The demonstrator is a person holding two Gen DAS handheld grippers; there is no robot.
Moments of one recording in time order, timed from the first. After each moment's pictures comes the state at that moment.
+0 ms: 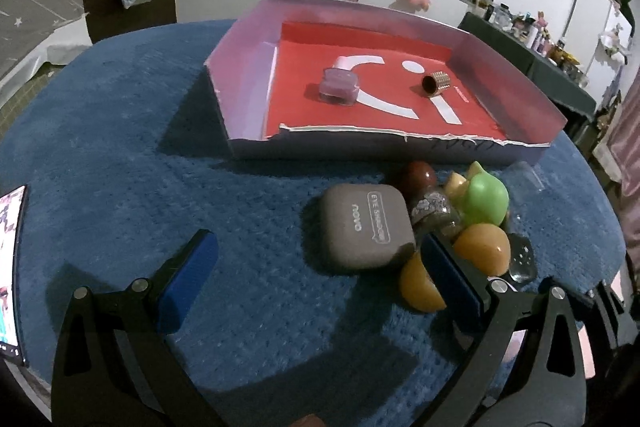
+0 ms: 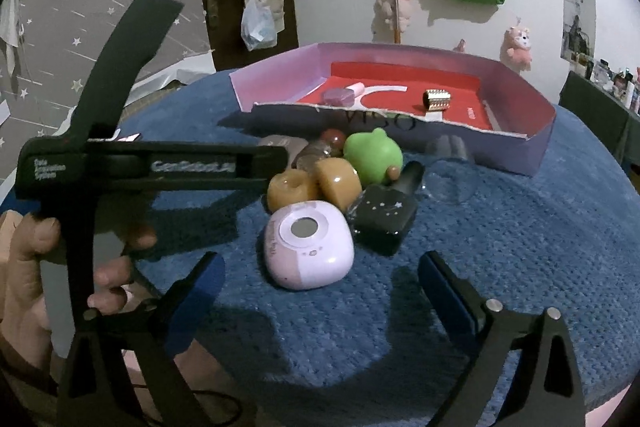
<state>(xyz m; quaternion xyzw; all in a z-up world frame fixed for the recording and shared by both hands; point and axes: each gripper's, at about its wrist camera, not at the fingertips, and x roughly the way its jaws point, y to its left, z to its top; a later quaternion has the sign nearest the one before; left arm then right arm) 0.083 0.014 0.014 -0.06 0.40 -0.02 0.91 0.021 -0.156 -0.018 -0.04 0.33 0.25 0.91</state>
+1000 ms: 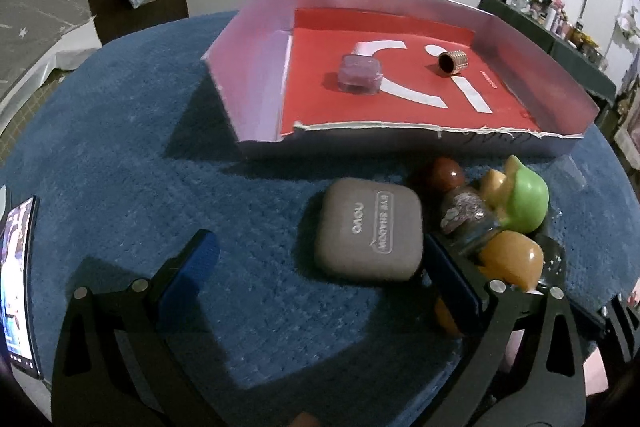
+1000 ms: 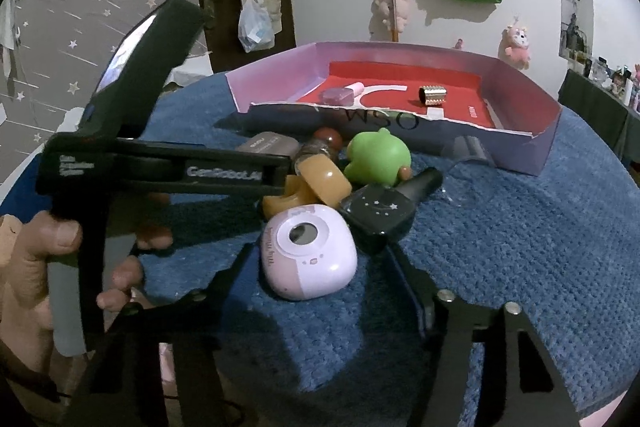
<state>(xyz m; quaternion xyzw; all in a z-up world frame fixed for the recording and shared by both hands) 0.099 0.009 0.005 -0.03 0.43 0.01 0.90 0.025 -0.156 -0.022 -0.04 0.32 0.25 0.91</state>
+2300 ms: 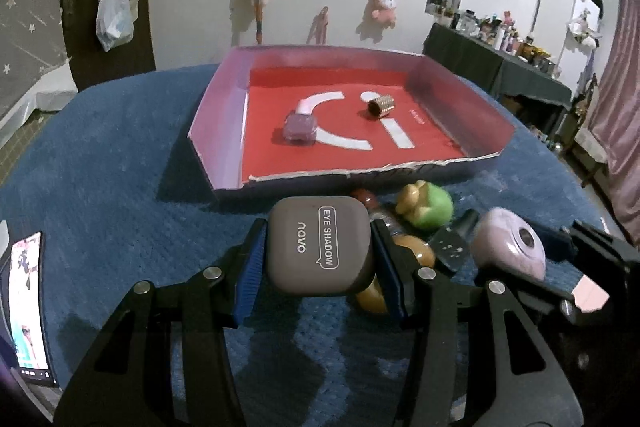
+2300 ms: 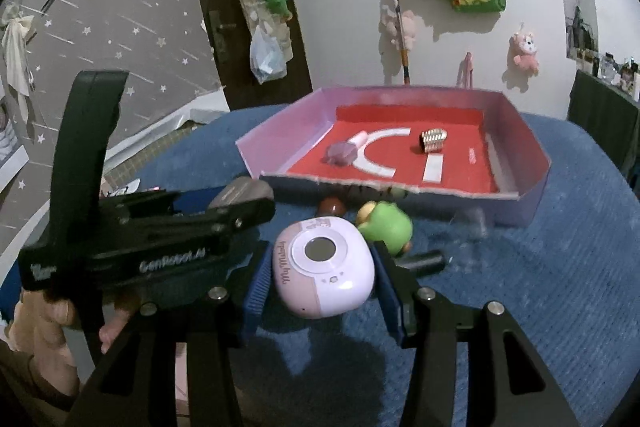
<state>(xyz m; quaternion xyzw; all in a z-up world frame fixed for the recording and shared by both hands) 0.057 -0.005 0.054 -0.02 0.35 -0.07 0.93 0.042 -0.175 0.032 0.00 0.29 0.29 0.91</state>
